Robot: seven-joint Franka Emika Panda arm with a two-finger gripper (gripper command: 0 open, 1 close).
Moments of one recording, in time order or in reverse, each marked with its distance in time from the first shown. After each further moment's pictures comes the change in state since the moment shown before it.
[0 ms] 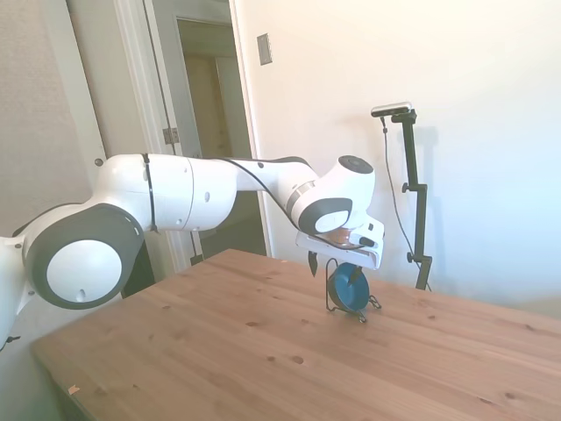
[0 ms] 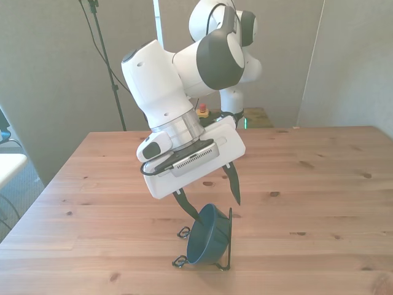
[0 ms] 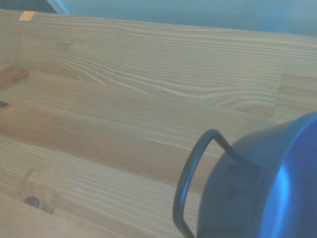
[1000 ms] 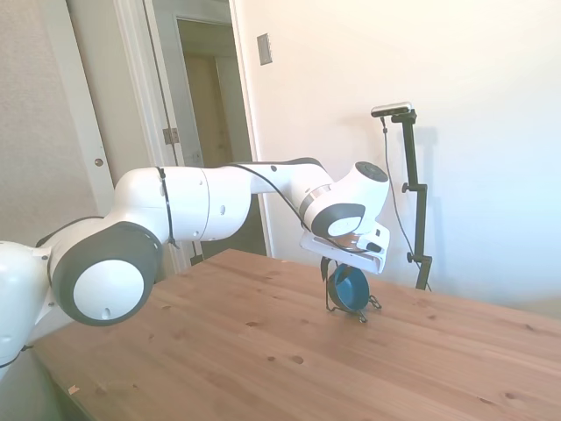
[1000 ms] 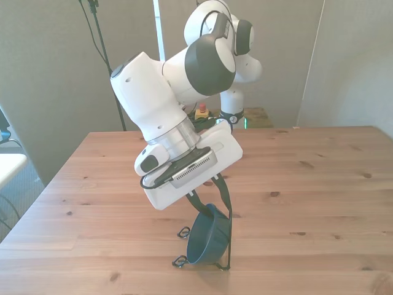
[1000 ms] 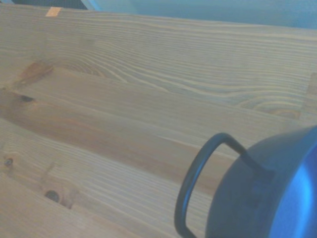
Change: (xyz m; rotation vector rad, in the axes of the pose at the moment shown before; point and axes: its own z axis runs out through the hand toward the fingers) arm 0.015 0.010 0.008 0.066 -0.085 -0.022
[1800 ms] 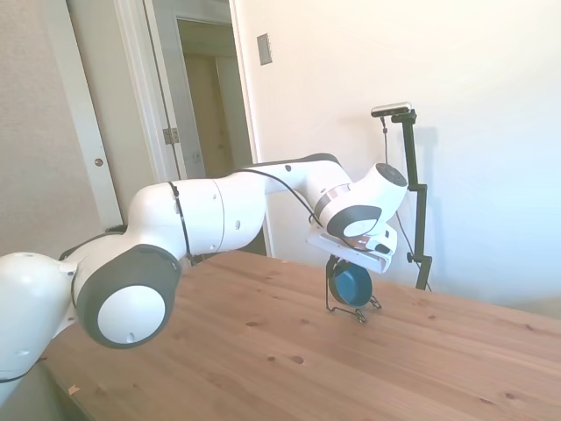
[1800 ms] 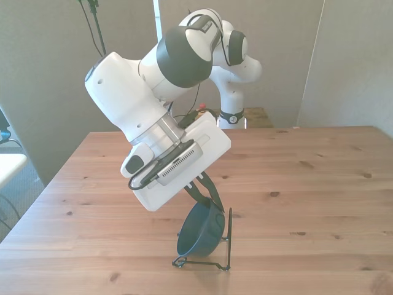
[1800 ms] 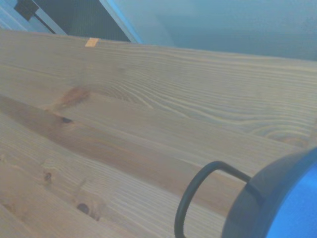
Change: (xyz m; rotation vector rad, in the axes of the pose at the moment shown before) arm 0.014 0.008 -0.027 0.114 -0.026 -0.034
